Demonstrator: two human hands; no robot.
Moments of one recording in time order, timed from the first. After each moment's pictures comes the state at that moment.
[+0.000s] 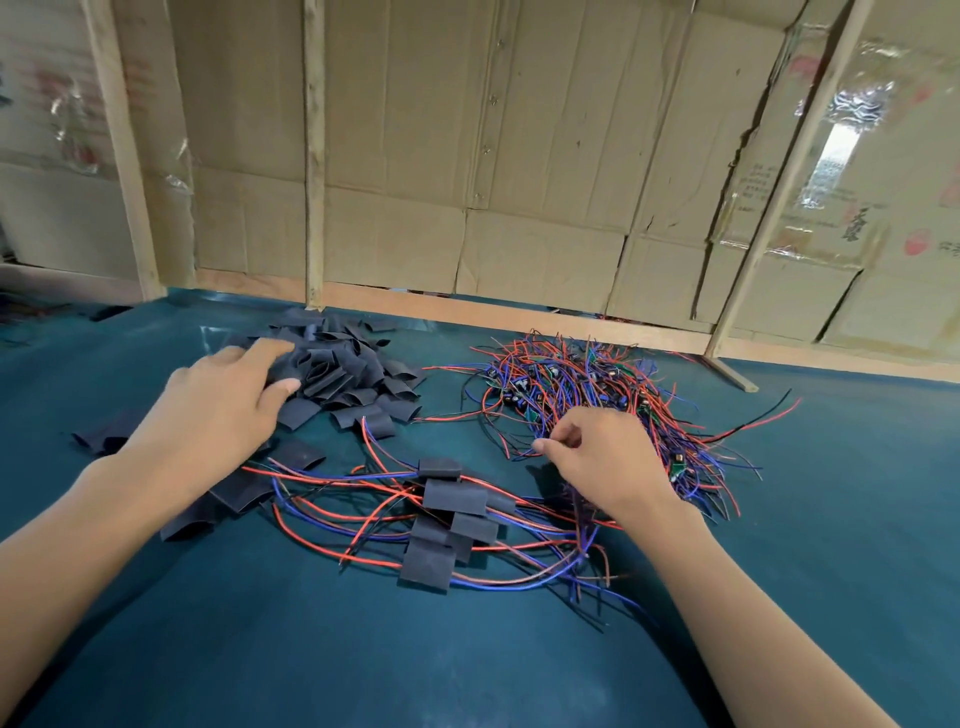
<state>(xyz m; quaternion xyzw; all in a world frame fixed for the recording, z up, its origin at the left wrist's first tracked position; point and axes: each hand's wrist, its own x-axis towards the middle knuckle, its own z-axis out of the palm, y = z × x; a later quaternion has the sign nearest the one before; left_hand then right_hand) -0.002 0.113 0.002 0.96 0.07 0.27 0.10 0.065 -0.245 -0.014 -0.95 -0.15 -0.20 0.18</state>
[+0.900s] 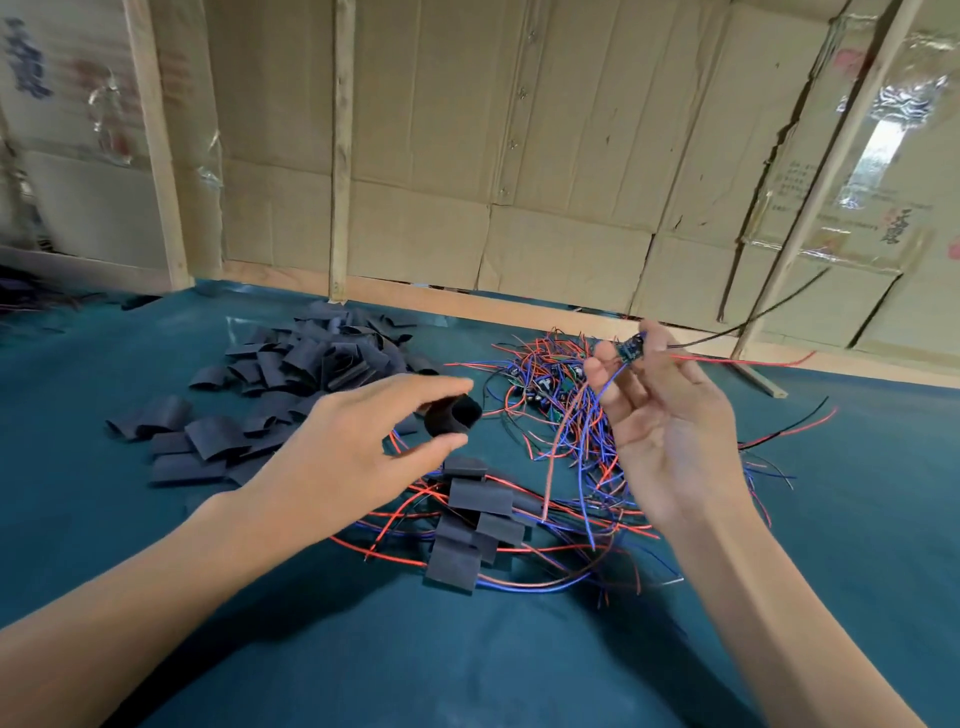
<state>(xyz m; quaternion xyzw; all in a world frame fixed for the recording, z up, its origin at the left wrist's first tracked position) -0.046 0.026 0.009 0.85 -0.23 0.35 0.33 0.009 -0.212 0.042 -0.37 -0.17 -0.06 0.91</state>
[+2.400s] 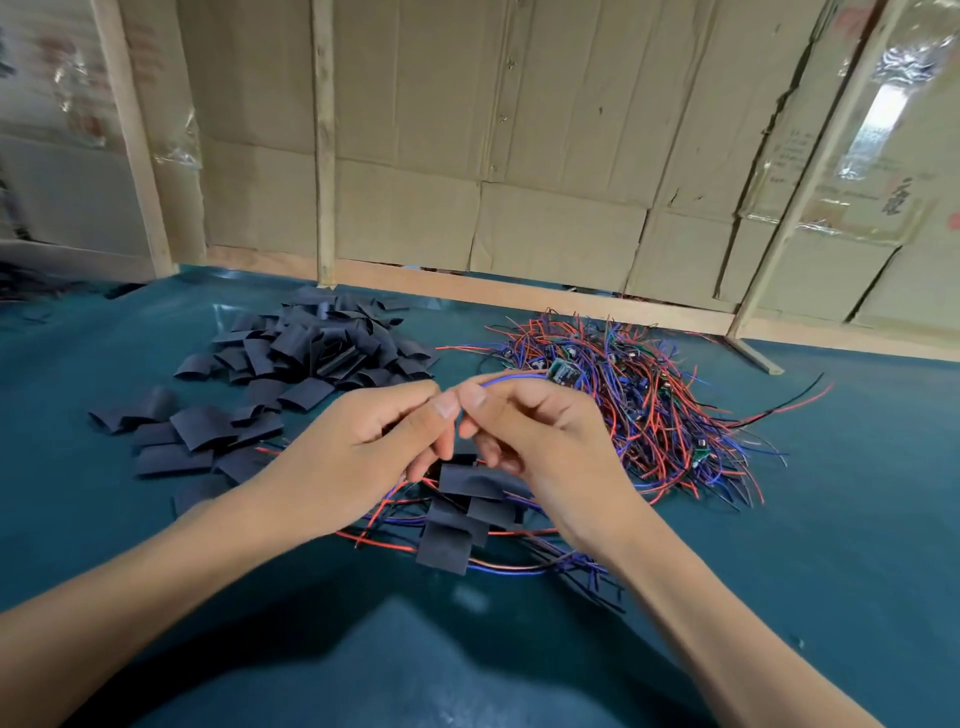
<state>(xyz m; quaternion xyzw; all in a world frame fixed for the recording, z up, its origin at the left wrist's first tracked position) -0.055 0.015 0.017 0.82 -0.24 0.14 0.49 -0.015 -0.164 0.014 -0.64 -0.30 0.01 0.70</state>
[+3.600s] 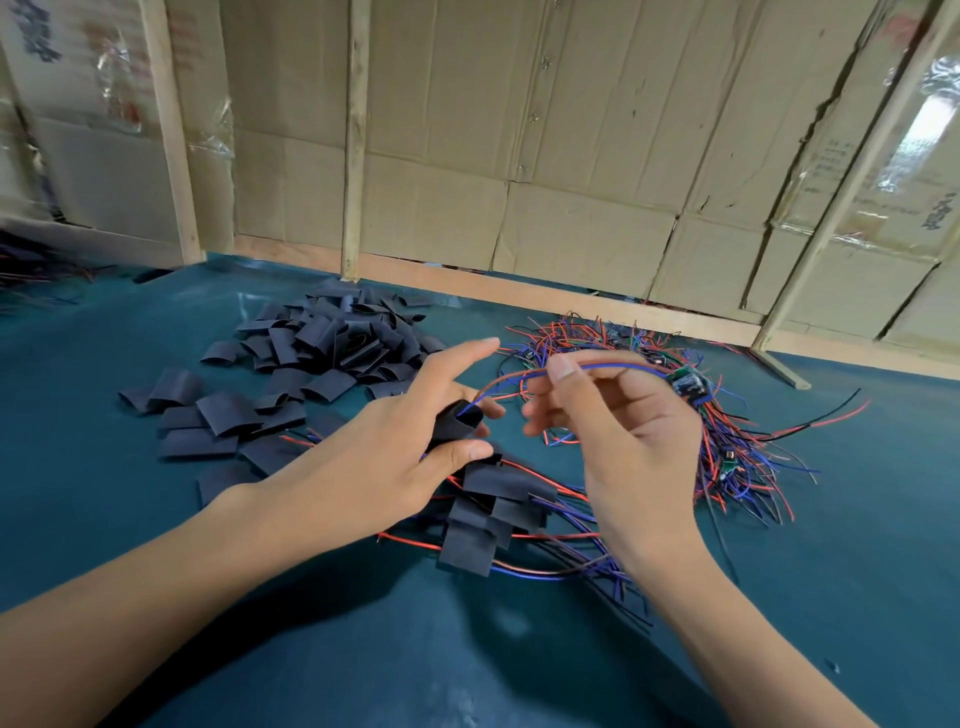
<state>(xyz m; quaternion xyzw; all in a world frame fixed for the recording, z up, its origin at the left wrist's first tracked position) -0.043 0.020 -0.002 0.87 -0.26 0.21 0.37 -0.022 -0.169 0.016 -0.60 -0.24 -0.19 0.74</state>
